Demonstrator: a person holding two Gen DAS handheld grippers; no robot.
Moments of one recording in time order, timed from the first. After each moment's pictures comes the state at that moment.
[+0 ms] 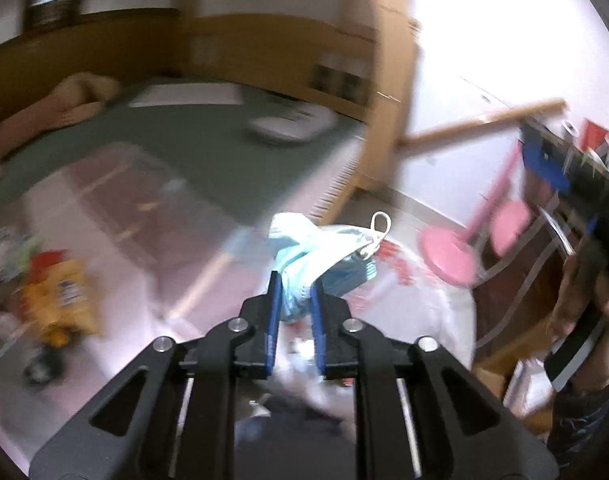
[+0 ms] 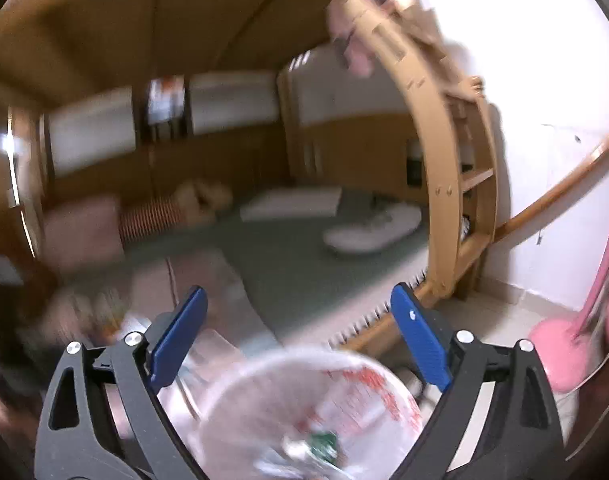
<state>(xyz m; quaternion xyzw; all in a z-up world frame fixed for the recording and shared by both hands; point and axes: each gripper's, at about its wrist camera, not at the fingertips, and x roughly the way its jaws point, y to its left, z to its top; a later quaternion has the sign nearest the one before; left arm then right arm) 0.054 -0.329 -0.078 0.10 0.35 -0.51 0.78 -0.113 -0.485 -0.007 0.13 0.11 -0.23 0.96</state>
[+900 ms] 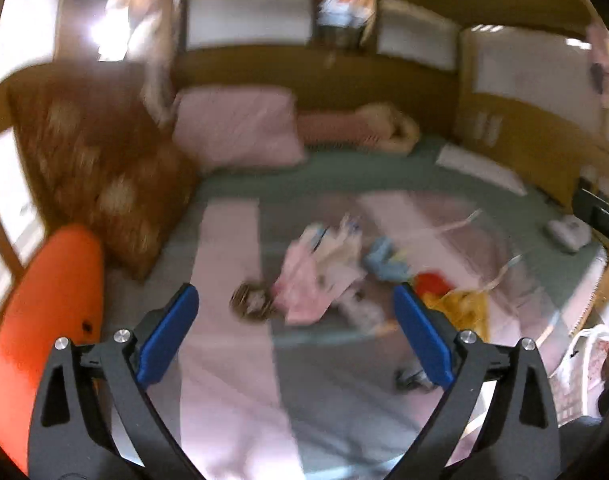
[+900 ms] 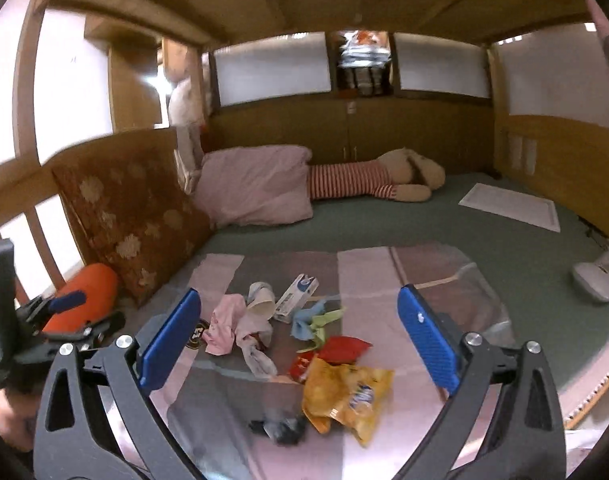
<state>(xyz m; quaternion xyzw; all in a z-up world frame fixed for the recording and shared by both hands) 0.226 0.032 -0.077 0.00 0.31 -0.05 0.95 0.189 -0.241 -0.039 0.04 0.20 0.07 0.98</state>
